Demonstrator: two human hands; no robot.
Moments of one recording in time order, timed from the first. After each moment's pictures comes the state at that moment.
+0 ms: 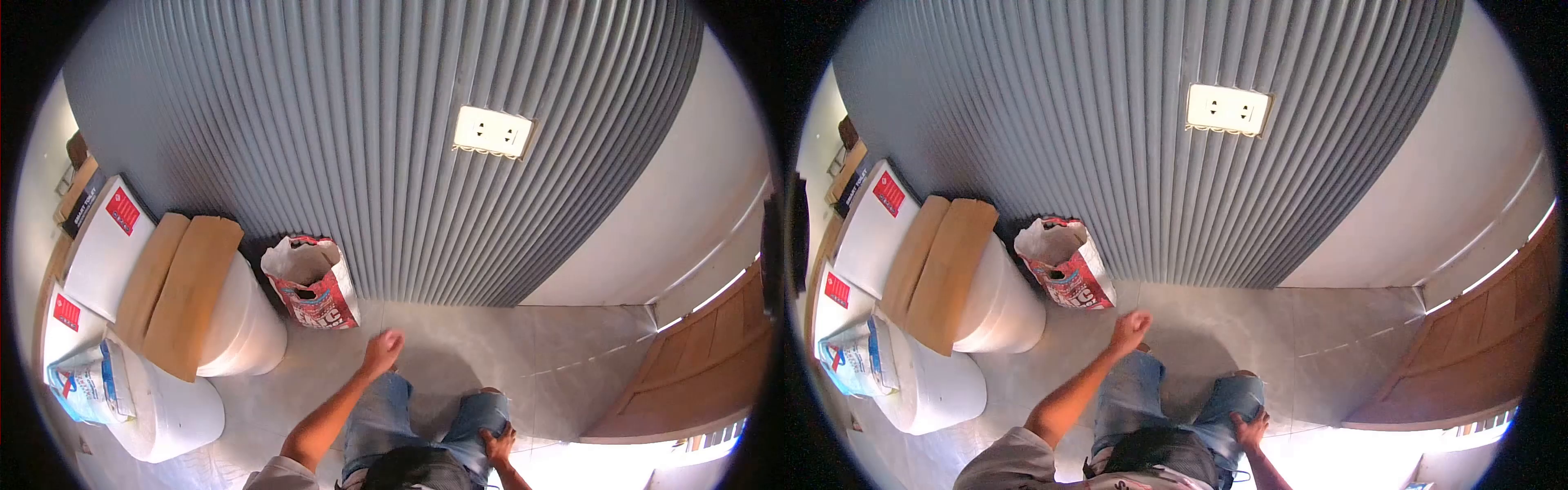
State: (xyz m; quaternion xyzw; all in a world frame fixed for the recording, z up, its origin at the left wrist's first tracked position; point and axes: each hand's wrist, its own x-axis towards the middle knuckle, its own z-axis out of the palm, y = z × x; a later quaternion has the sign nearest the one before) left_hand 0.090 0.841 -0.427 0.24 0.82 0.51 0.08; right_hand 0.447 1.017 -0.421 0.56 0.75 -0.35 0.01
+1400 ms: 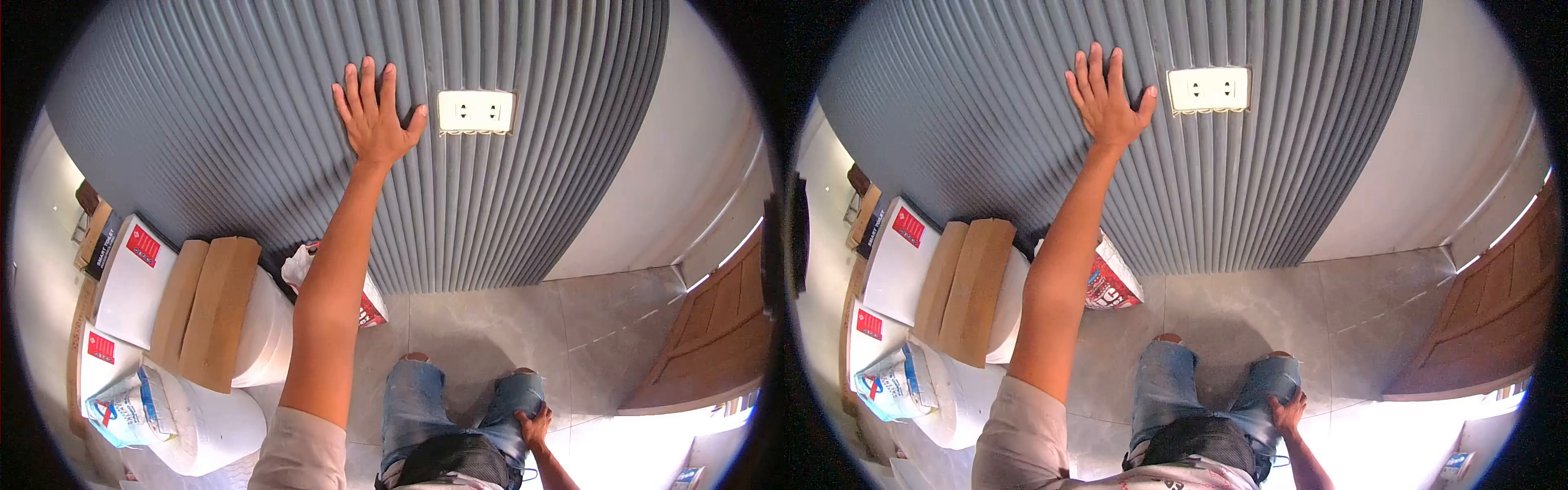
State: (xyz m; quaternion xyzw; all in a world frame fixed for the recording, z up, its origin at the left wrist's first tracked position) left_hand -0.118 0.954 -0.061 0.36 0.67 0.21 -0.61; right_hand 0.448 1.018 -0.424 0.56 0.75 -0.35 0.01
